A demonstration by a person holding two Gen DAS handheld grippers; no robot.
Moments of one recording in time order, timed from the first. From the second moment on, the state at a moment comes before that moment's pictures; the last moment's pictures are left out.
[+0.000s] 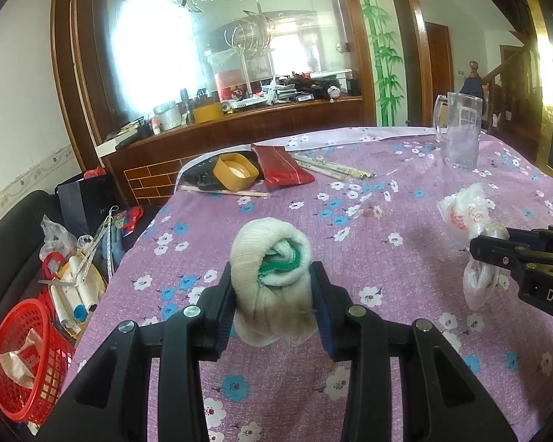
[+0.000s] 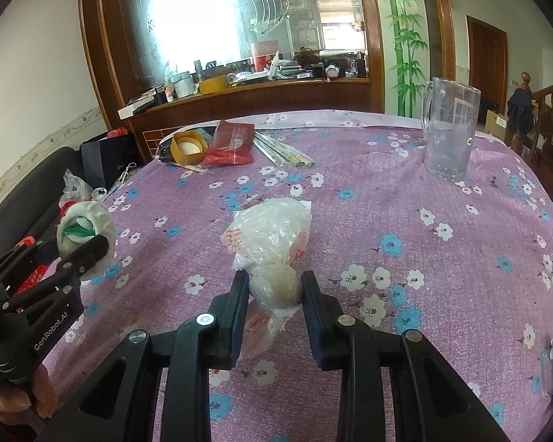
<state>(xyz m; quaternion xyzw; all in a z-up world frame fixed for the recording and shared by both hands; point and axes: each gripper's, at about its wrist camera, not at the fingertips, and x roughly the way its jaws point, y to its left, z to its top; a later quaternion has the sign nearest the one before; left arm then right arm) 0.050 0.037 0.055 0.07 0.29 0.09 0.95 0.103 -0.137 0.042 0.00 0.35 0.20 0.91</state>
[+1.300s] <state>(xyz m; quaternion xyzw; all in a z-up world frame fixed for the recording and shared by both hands) 0.049 0.037 0.058 0.06 0.29 0.08 0.95 0.099 -0.137 0.049 0.00 0.34 0.20 0.92</state>
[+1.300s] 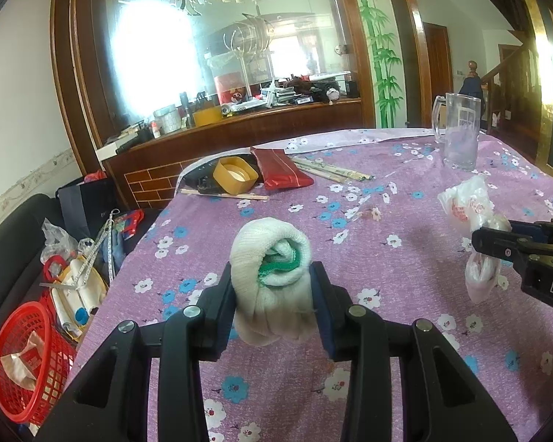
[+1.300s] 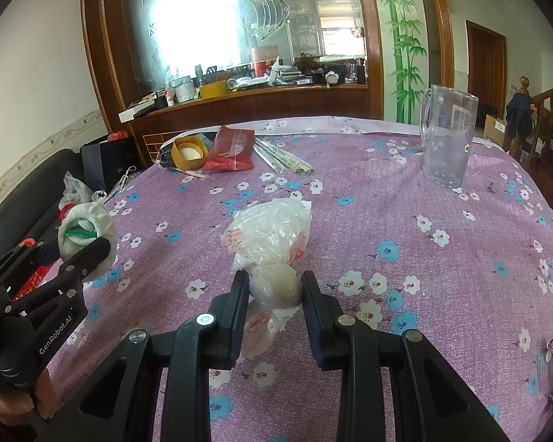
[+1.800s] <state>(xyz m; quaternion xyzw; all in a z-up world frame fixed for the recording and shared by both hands) -0.024 0.107 0.110 0.00 0.29 0.08 0.95 0.062 -0.090 0.089 0.03 0.36 0.24 0.90</state>
